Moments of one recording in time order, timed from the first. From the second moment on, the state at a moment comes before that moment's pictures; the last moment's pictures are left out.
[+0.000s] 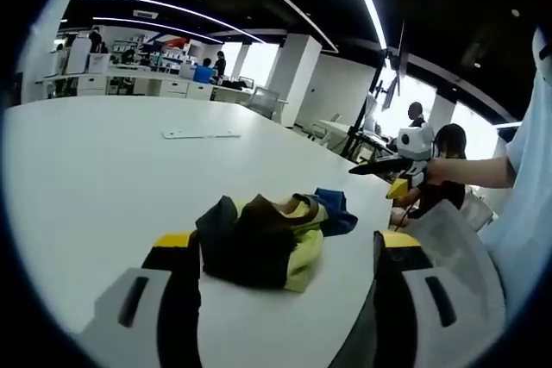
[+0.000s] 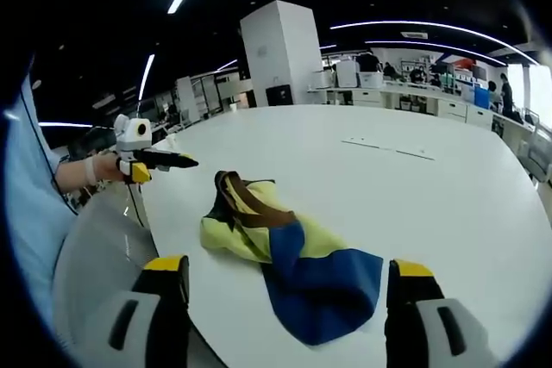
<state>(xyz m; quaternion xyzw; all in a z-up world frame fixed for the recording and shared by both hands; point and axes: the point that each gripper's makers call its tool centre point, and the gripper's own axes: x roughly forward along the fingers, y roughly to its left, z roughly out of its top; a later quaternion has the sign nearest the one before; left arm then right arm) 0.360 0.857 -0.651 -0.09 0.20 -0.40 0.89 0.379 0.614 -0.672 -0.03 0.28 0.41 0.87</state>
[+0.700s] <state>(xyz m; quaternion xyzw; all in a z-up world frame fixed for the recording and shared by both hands) 0.376 0.861 -0.671 -0.07 0.22 -0.39 0.89 0.388 0.620 -0.681 -0.05 0.29 0.43 0.85</state>
